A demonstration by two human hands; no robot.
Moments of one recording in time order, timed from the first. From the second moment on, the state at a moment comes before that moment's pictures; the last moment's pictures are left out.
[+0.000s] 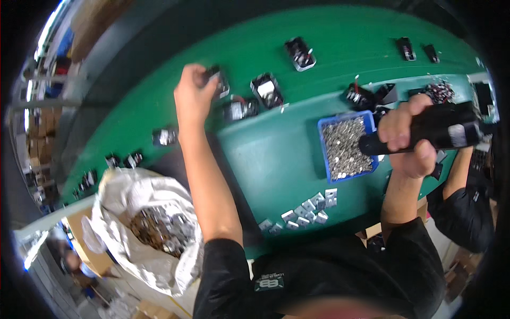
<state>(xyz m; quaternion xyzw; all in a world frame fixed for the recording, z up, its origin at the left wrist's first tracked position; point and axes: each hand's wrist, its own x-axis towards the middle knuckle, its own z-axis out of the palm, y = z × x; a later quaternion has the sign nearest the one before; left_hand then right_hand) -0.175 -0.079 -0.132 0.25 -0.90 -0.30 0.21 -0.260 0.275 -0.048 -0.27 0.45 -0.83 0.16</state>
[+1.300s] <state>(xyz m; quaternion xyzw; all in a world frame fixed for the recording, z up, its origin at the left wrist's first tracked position) -0.074 0.126 -0.157 0.10 -0.93 -0.34 0.14 -0.244 0.292 -0.010 -0.28 0.36 -0.85 0.25</state>
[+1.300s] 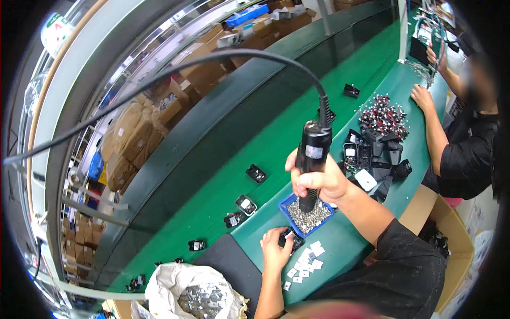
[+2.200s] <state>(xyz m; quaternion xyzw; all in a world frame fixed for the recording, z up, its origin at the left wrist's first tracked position) -0.114 0.099 -0.159 -0.02 -0.91 -0.40 0.12 -0.257 0.250 -0.045 -0.24 0.41 -0.84 0.27</state>
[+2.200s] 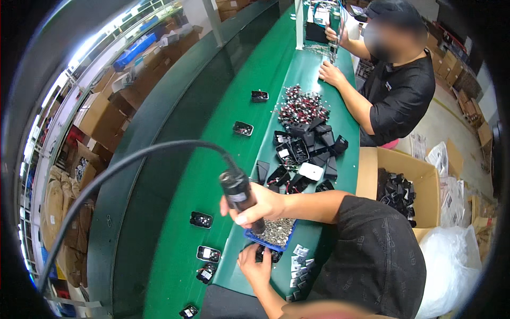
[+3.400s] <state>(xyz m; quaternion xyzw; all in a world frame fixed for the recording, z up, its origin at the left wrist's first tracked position) -0.139 0.160 -0.122 0.00 -0.86 -0.48 0.18 -0.238 0.298 -0.016 -0.25 0.37 -0.87 0.20</state>
